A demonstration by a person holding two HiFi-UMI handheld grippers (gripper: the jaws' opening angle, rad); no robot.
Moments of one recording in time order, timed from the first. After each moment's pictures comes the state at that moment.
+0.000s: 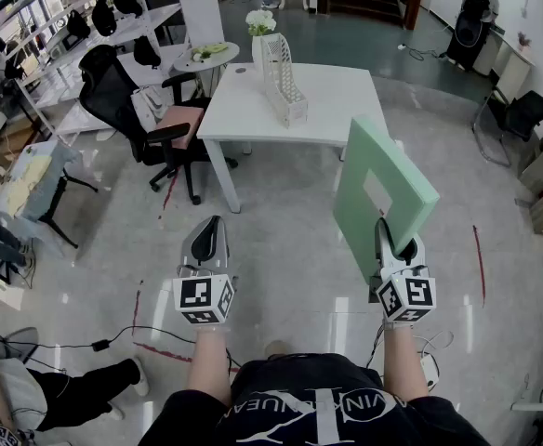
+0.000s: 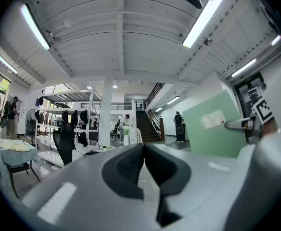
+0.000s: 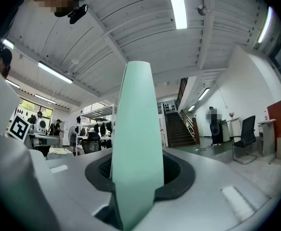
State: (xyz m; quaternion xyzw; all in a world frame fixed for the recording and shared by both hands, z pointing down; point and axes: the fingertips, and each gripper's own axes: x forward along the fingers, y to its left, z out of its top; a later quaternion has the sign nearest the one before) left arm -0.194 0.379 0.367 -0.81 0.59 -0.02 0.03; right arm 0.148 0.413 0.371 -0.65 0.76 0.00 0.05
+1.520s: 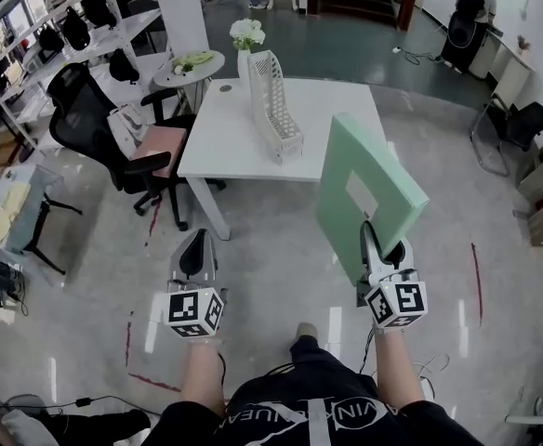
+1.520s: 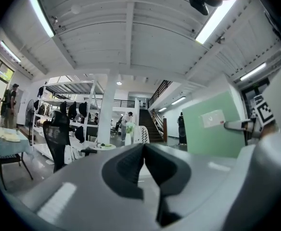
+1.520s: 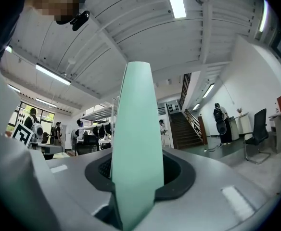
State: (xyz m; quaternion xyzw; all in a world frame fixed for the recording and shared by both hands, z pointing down) left arm -0.198 0.168 0.381 -0.80 0.60 0.00 0.00; right arm 0.136 0.193 0.363 -0.63 0.78 0.00 0.07
